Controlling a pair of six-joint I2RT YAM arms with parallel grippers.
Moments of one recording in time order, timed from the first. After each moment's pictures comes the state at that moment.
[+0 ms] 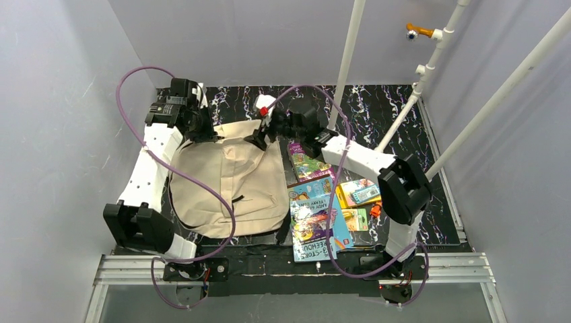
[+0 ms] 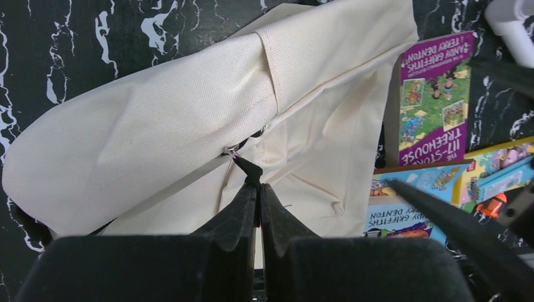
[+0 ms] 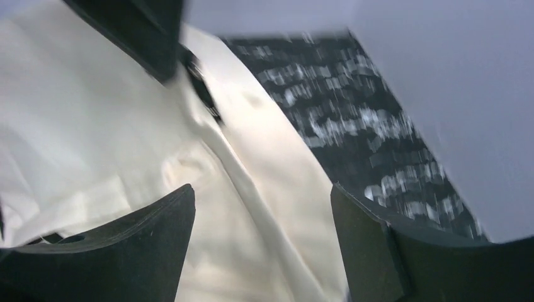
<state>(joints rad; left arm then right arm) -0.13 1.49 1.59 -1.08 0.08 -0.29 0.78 1.84 1.42 0.23 -0.43 -0.26</state>
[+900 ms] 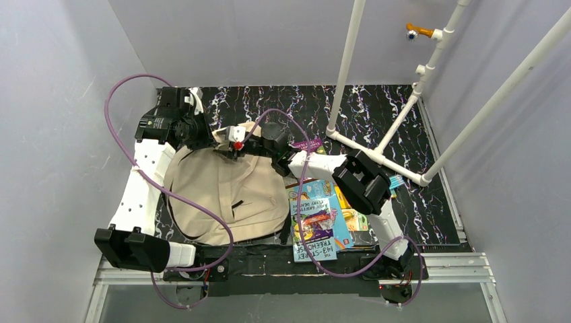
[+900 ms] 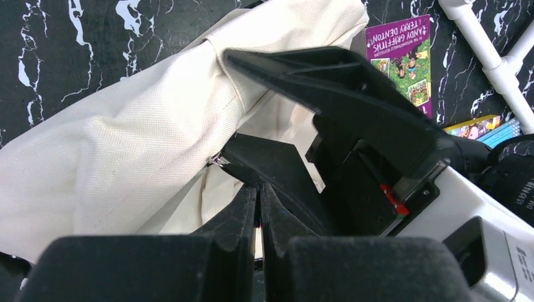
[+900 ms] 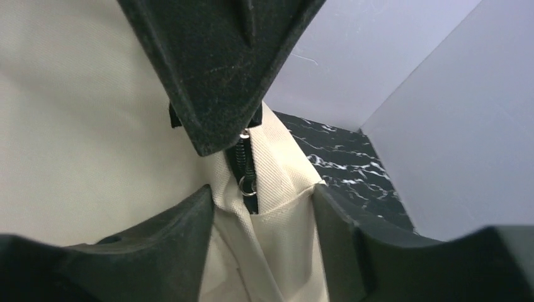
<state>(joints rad) -0.13 1.33 1.51 -1.09 0.17 -0.32 0.94 2.15 1.50 0.76 -0.51 -0.42</state>
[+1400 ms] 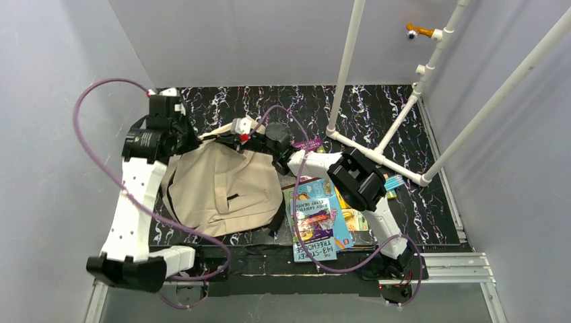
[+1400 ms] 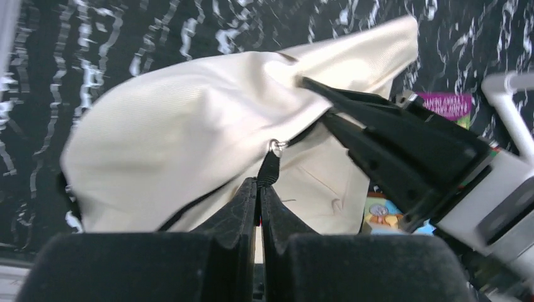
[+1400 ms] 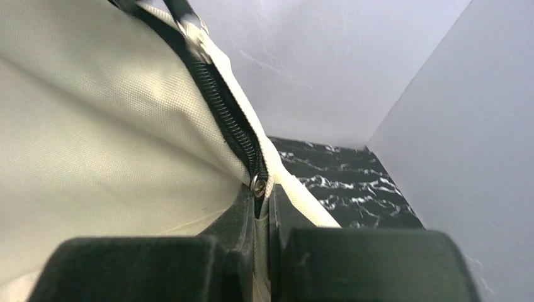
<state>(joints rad) -0.13 1.24 1.51 -1.11 -0.09 -0.40 0.92 2.22 1.54 0.88 -0.50 -0.29</state>
